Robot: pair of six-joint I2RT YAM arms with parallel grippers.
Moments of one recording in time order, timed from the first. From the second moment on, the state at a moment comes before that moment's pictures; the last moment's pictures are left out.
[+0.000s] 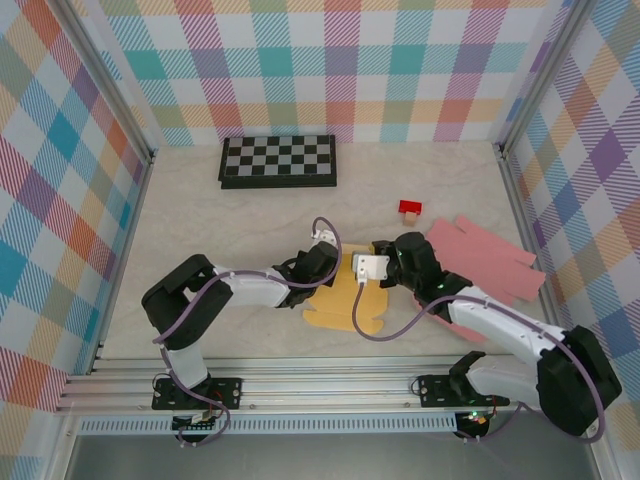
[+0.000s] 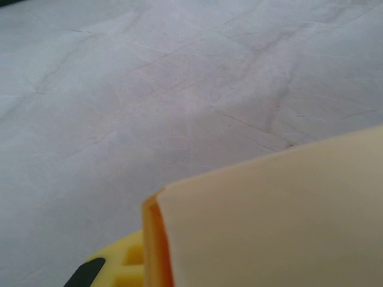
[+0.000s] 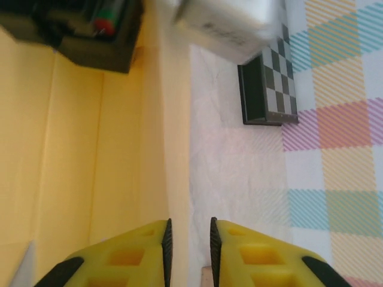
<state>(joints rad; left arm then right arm) -0.88 1.79 0.88 0.16 -0.48 -0.29 0.63 1.10 0.61 -0.05 0.03 -1.06</state>
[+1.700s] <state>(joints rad) -0.87 1.53 0.64 0.23 -0.41 -0.27 0.60 1.38 0.78 -0.15 0.17 0.22</state>
